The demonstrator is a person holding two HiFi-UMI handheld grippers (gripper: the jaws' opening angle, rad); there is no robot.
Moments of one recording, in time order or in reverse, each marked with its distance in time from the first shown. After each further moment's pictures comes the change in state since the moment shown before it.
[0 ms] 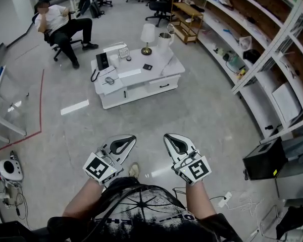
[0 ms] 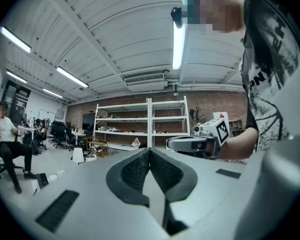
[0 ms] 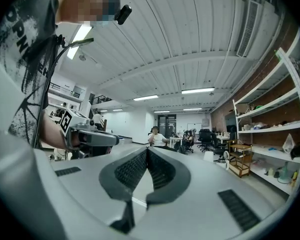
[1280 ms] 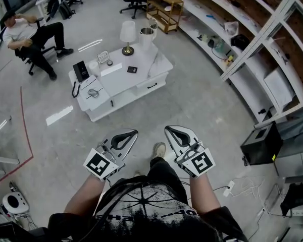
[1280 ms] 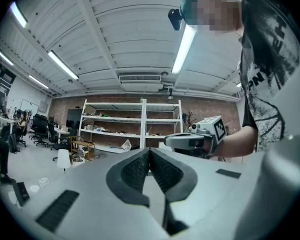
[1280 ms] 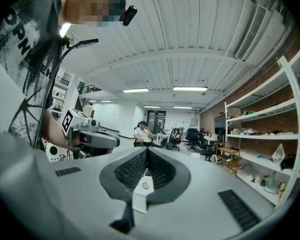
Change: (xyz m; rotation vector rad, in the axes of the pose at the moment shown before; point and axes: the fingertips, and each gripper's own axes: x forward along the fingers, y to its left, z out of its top) left arm 0.106 0.160 -0.006 -0.030 -0.029 -0.192; right arm 0.134 -0.121 -0.004 -0.060 0.062 -0.138
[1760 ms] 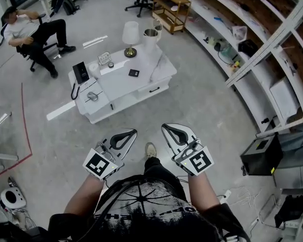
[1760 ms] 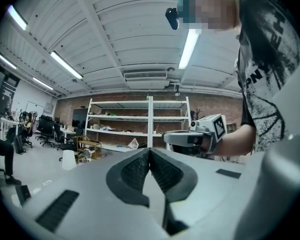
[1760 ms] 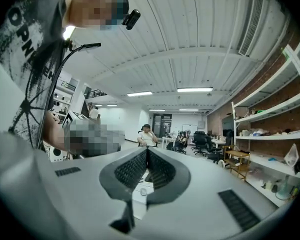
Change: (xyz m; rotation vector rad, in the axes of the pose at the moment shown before) left arm 0.057 0.060 -0.007 0.005 0.021 0.064; right arm 0.056 -0.068 -0.001 0.015 -0.061 0.083
